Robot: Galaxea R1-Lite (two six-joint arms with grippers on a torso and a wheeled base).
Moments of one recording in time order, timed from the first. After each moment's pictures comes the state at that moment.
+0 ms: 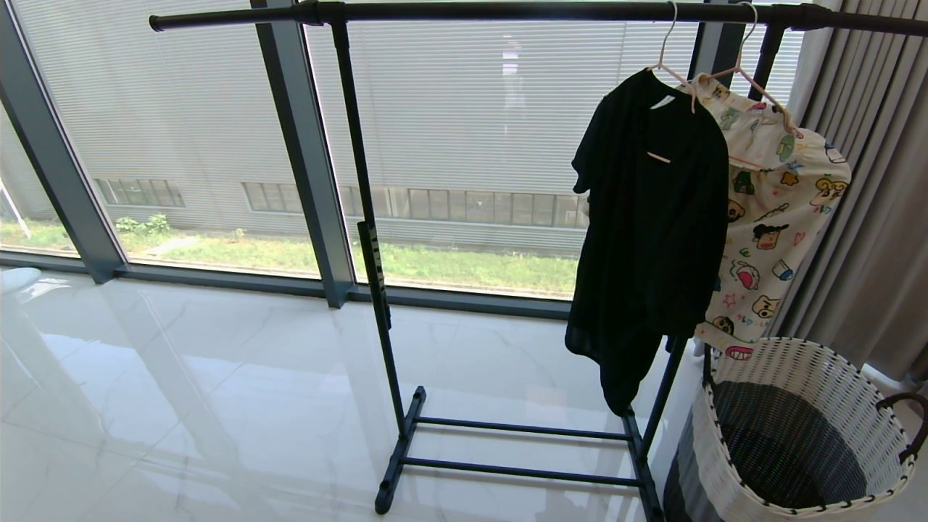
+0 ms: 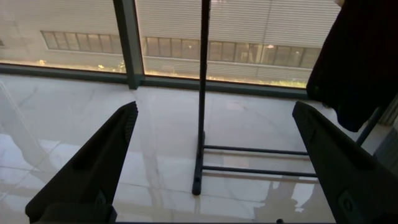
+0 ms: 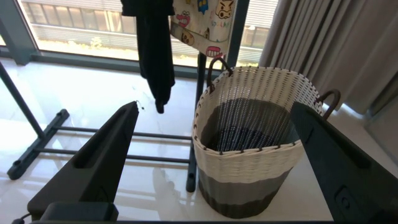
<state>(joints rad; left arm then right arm) -0.01 0.00 0.00 -0.02 -0.06 0.04 0.00 0.00 0.00 0.00 0.03 -0.01</state>
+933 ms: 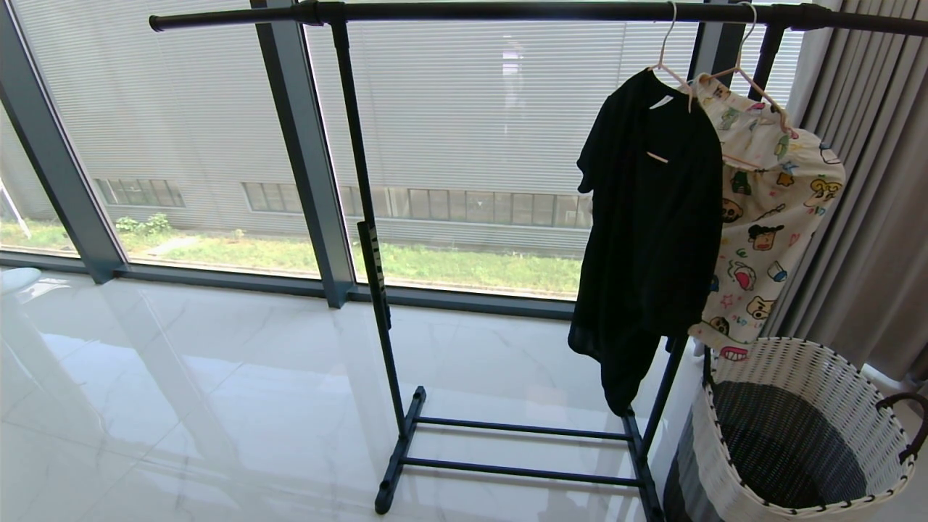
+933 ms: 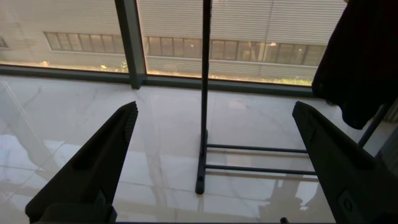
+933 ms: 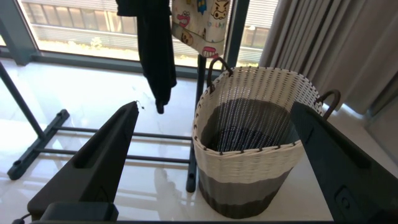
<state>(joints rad) -0.01 0.00 0.00 -0.01 -0.06 0.03 0.00 0.00 0.00 0.00 0.03 -0.01</state>
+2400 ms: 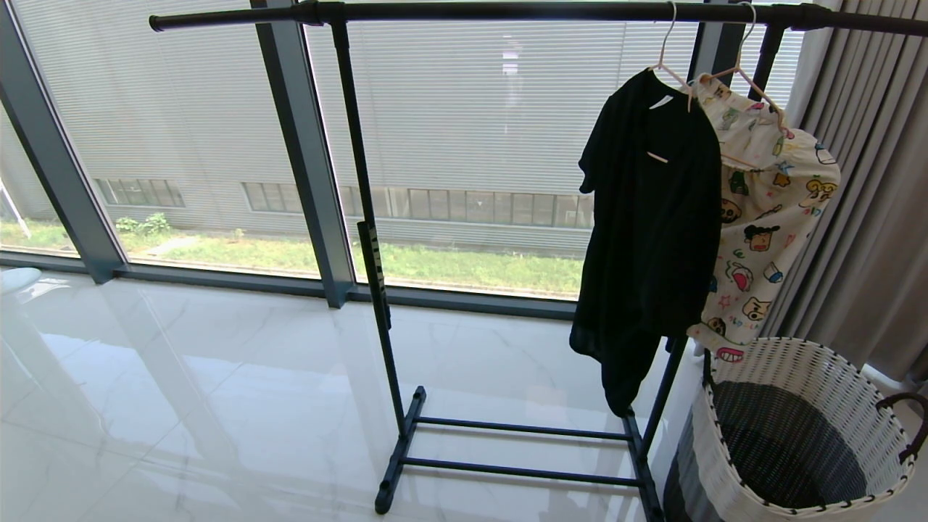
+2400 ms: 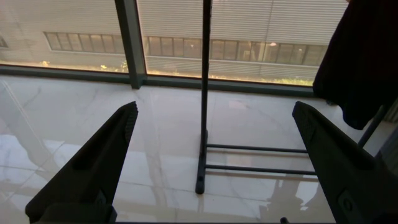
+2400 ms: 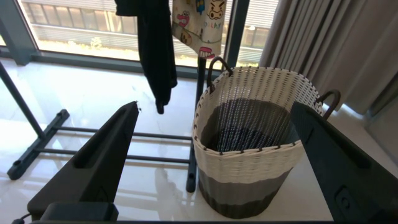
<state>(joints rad) -0.01 0.00 0.00 -0.01 -0.06 0.03 0.00 0.00 0.00 0.00 0.03 -0.01</state>
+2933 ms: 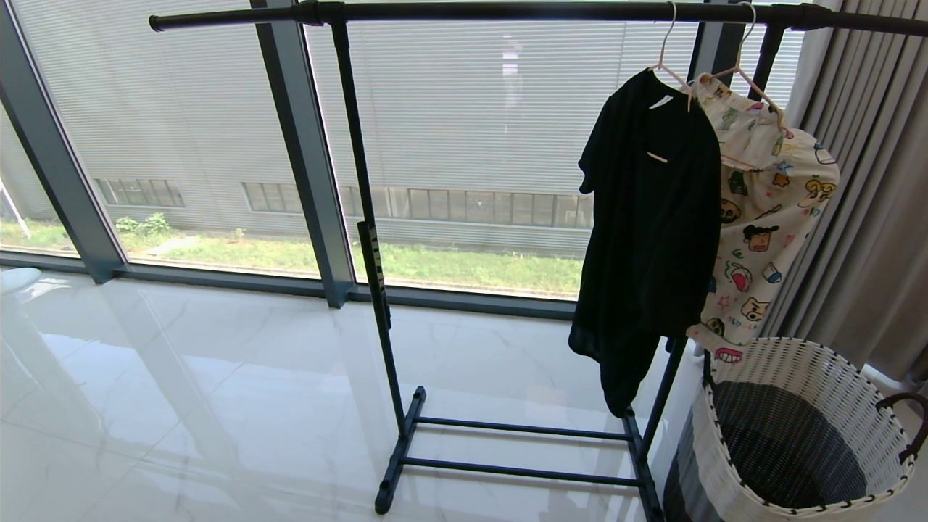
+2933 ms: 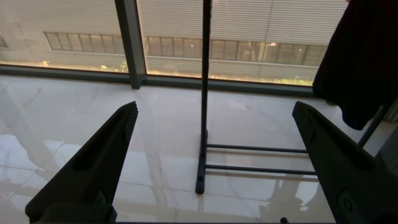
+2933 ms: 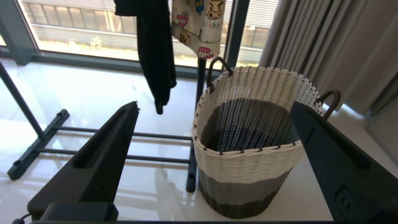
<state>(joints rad) -0.01 0.00 0.00 -0.01 -0.06 0.03 0.00 0.00 0.00 0.00 0.03 -0.01</state>
